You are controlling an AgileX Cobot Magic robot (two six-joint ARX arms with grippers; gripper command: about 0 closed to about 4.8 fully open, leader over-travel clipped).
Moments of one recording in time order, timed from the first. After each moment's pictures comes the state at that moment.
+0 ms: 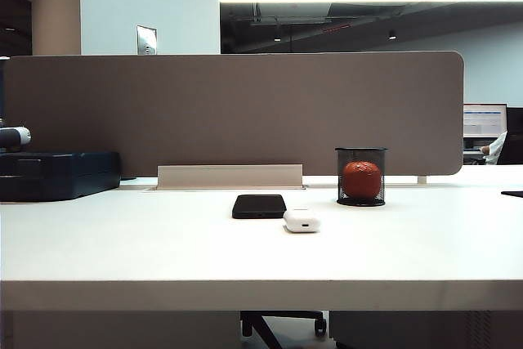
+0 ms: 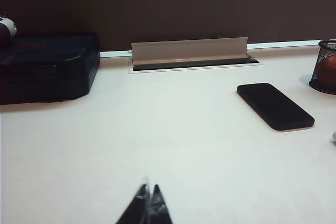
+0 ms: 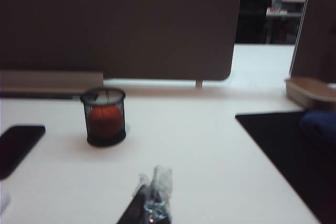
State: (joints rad) left arm -0.05 0.01 0.01 0.00 0.11 0.05; right arm -0.09 0.03 0.20 -0.06 -0.11 0.00
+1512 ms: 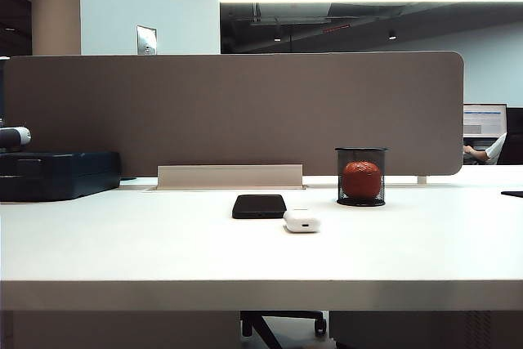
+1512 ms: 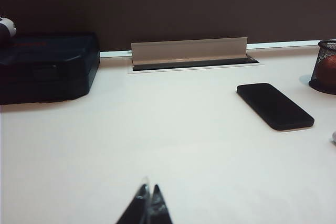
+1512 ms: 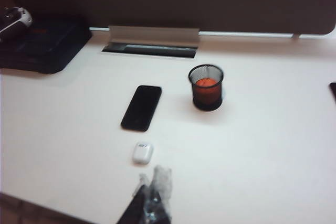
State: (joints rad) left arm -0.05 0.01 0.01 0.00 0.11 0.05; right arm -0.09 0.82 1.59 -1.14 -0.44 0.02
